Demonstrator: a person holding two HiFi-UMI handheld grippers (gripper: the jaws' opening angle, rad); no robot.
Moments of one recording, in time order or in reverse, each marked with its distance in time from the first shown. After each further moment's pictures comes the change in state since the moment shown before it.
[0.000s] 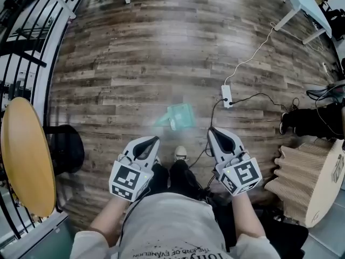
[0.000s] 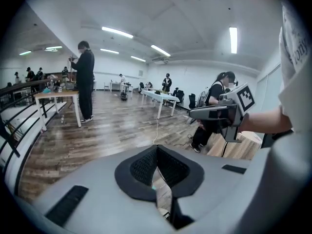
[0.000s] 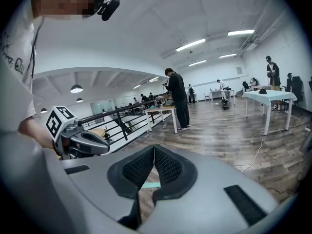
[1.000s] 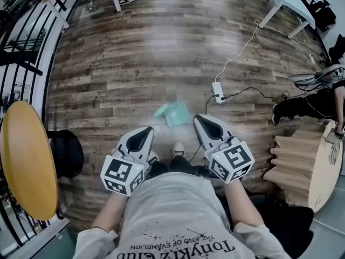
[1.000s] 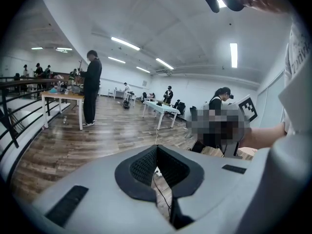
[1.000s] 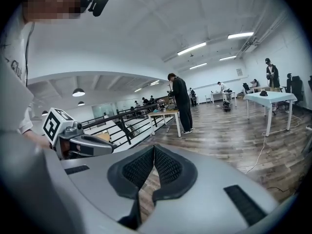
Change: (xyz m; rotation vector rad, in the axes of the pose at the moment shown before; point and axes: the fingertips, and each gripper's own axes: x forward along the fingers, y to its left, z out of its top) left arm -0.073 -0.017 0.038 -0.071 -0.126 0.005; right arm -0.022 0.071 0.047 0.007 -0.033 0.001
